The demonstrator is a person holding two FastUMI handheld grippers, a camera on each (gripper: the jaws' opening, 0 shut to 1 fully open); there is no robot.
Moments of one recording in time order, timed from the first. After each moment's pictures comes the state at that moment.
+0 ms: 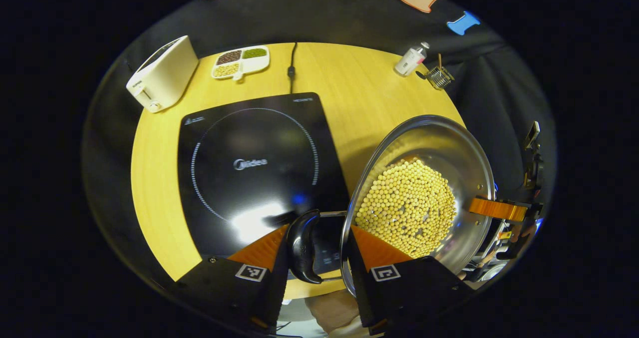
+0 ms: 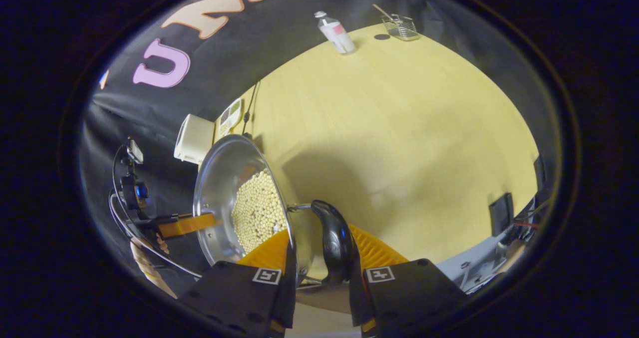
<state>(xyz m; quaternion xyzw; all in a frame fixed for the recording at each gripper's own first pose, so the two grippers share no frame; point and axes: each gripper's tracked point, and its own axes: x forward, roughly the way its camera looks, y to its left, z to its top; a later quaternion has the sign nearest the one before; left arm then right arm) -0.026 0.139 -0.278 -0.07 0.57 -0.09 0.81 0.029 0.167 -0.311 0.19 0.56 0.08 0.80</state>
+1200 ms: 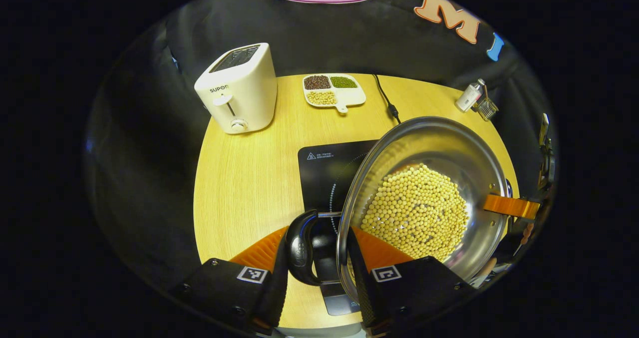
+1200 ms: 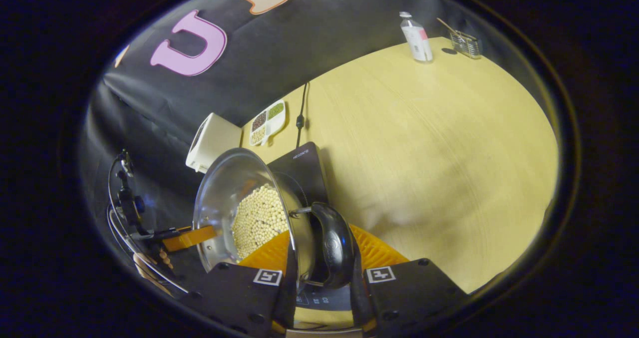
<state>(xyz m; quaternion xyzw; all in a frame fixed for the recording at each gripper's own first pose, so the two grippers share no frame) 0.034 0.326 -0.294 -0.04 0.50 0.00 0.86 0.114 0.349 -0.343 0.19 0.50 0.11 0.84</state>
